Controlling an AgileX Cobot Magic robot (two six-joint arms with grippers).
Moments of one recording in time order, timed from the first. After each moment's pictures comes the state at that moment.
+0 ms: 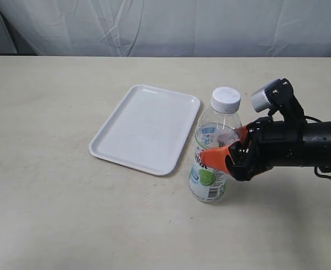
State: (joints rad) left arm -0.04 0.00 0.00 0.00 0.26 0.11; right arm 0.28 1.56 -0.51 1.74 0.83 -2.10
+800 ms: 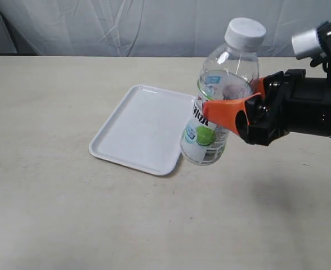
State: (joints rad) left arm -0.04 0.00 0.00 0.00 0.26 0.11; right arm 0.29 1.22 -0.54 1.72 0.83 -1.86
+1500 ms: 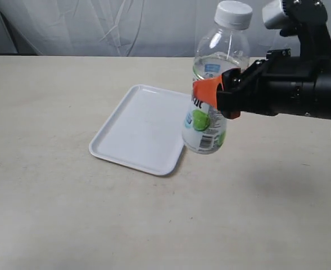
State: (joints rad) left arm -0.04 0.00 0.00 0.00 0.26 0.11; right arm 0.53 1.20 -0.67 1.55 0.42 -1.45
